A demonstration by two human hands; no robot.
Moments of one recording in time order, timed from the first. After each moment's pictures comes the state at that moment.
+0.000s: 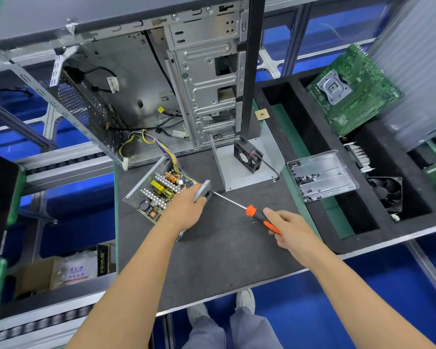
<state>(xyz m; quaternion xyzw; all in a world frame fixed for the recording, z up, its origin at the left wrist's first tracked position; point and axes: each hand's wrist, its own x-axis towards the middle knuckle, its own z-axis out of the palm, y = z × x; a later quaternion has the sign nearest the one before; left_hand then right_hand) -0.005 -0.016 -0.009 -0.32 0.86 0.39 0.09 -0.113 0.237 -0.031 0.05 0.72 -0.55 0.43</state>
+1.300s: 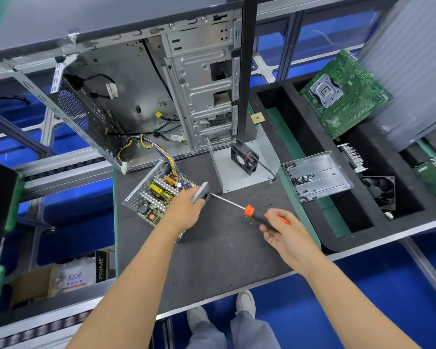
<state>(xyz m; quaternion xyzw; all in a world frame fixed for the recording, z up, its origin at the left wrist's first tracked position) -0.008 -0.013 -0.007 -0.33 0.84 0.41 0.08 -0.093 0.238 -0.019 0.15 0.56 -0.70 0.42</state>
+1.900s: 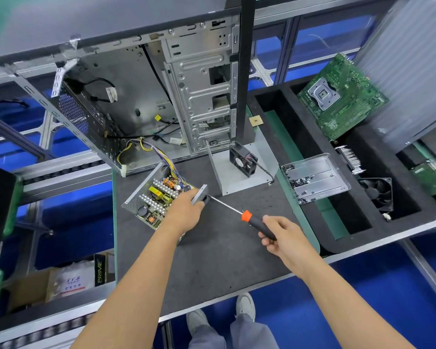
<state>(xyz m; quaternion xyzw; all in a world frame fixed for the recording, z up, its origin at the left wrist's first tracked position) -0.011 -0.011 -0.008 -0.36 0.82 0.44 0.06 -0.092 0.239 -0.021 0.11 0.66 -0.61 0.43</state>
